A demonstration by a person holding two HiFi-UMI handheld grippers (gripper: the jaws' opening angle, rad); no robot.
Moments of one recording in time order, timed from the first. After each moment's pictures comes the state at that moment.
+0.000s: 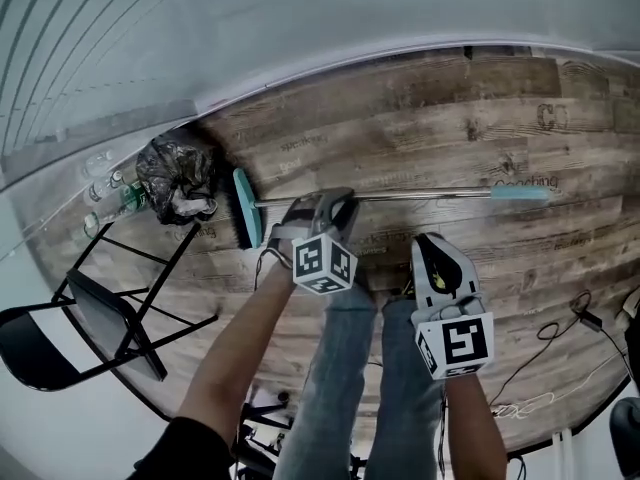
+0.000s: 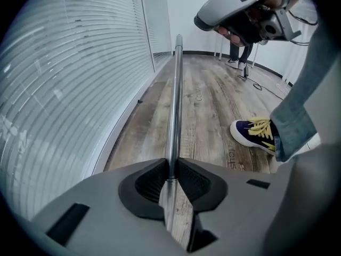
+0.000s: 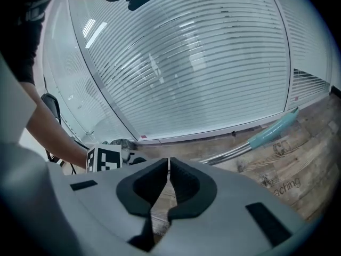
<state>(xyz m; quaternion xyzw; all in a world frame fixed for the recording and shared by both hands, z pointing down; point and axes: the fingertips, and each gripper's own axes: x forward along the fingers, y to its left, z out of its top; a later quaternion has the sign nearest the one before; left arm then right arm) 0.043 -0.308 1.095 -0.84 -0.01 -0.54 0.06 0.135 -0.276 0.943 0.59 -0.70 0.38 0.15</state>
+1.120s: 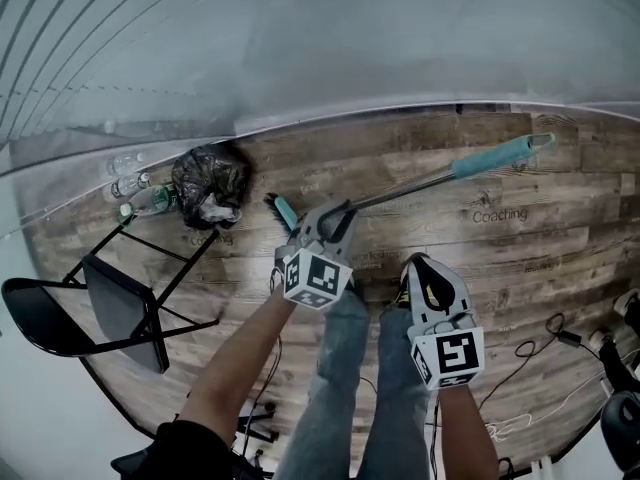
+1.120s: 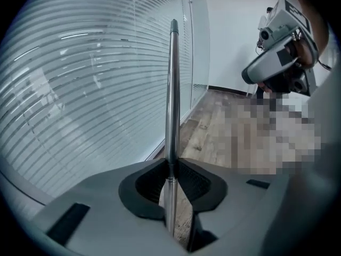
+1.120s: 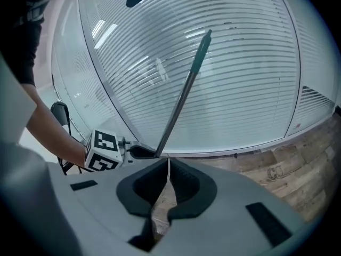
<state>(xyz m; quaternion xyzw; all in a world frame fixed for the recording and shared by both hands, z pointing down) 0.046 -0.377 0.912 -0.90 0.16 -0.41 -0.04 0.126 -0.299 0.798 0.58 -0.72 0.35 0.16</state>
